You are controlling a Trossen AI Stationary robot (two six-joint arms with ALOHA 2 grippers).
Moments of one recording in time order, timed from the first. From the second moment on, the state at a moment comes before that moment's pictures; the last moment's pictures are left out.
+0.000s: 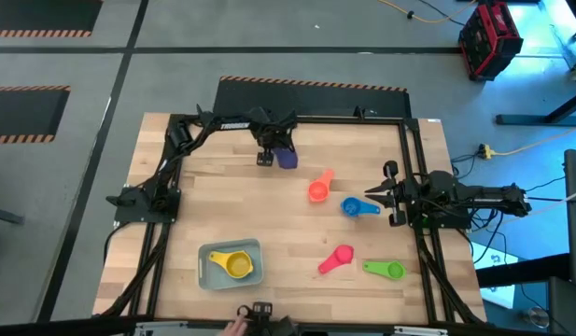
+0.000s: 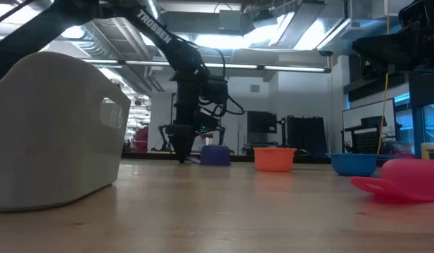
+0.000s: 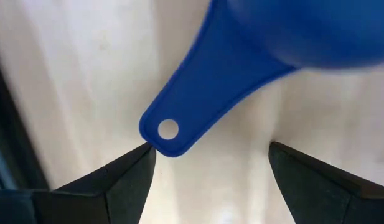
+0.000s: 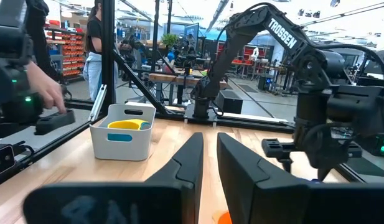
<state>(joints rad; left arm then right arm) 0.51 2.17 1.62 -0.89 -0.15 0.58 0.00 0.03 0.01 0.13 -0.07 -0.09</state>
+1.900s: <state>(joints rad) 0.49 2.17 1.62 -0.79 0.07 0.50 0.00 0.03 0.01 0.13 -0.07 -0.09</state>
